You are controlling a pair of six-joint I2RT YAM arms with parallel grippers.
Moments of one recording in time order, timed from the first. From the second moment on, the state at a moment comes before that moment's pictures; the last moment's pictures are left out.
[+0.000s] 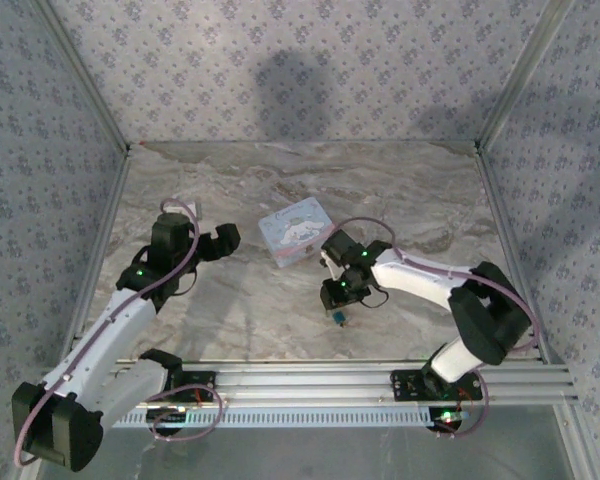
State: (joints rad) left arm -0.36 0.92 0.72 -0.38 0.01 -0.52; right arm 0.75 1.52 0.91 -0.68 -0.19 0.36
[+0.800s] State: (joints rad) left arm -0.23 0.89 0.69 -0.26 -0.13 -0.37; right arm 0.26 0.93 0.61 -0.31 0.09 0.23
